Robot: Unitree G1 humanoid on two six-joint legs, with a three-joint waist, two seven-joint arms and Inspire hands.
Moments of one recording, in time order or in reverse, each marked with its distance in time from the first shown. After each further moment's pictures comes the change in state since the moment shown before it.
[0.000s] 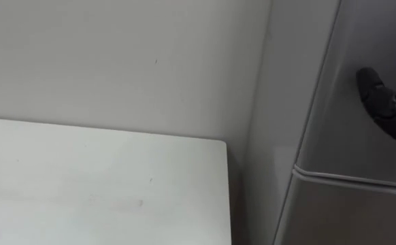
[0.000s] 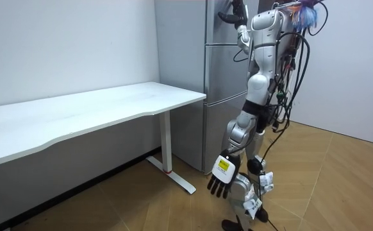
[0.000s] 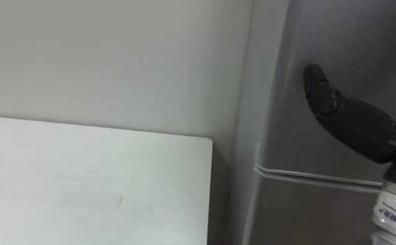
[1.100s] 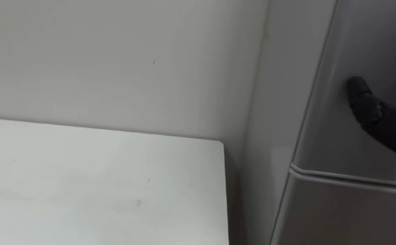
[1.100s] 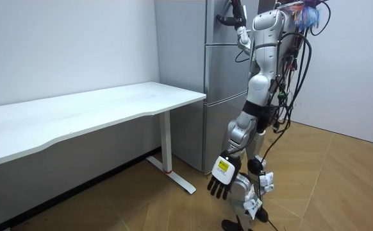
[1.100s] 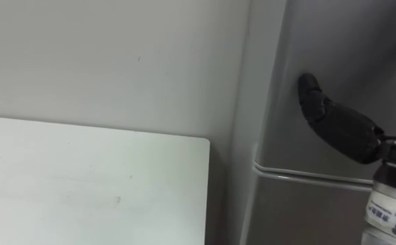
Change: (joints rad) left arm 0.004 0.016 -0.021 -0.010 0.001 0.016 -0.001; right arm -0.015 -0.004 -0.001 0.092 -0.141 0.006 0.002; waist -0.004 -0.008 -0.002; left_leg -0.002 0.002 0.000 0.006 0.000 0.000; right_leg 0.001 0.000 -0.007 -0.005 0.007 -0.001
